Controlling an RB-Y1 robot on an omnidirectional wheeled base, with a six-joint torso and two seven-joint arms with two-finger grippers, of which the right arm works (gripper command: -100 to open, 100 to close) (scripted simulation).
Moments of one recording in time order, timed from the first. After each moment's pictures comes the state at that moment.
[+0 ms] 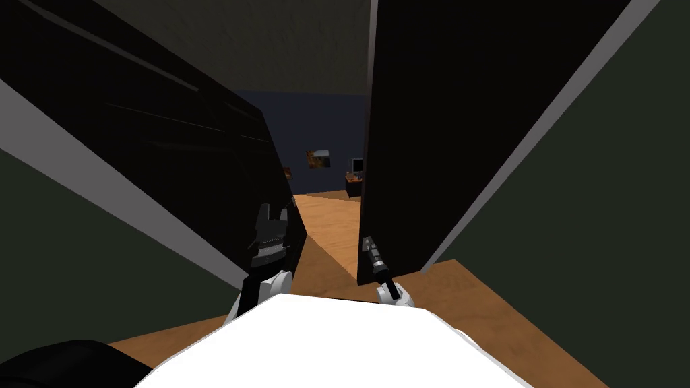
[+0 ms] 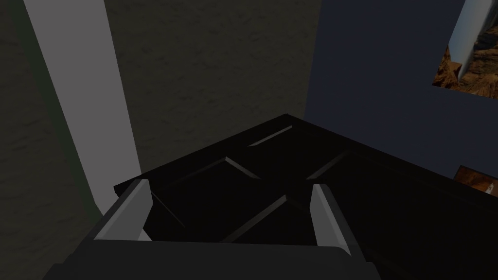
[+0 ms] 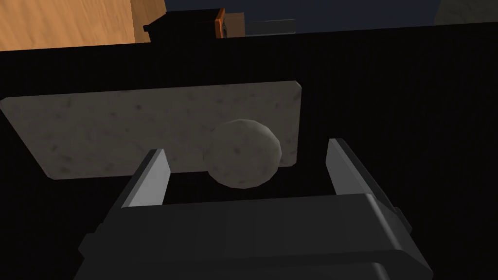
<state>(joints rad) -0.20 -0.04 0.21 -0.57 -0.07 -0.83 -0.02</state>
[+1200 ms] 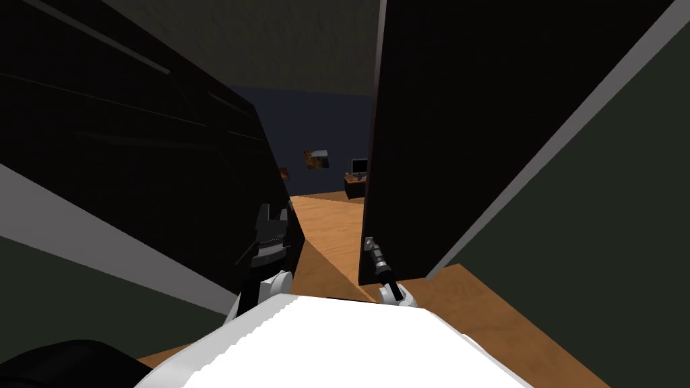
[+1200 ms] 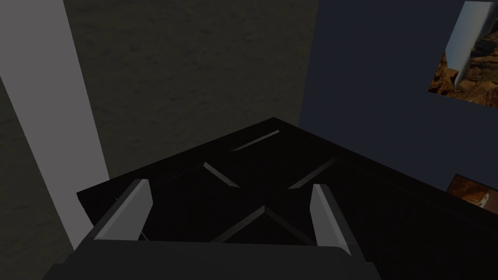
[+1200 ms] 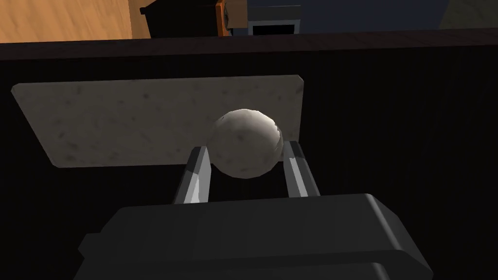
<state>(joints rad) -0.18 -0.05 0.19 -0.59 -0.07 -0.81 -0.02</state>
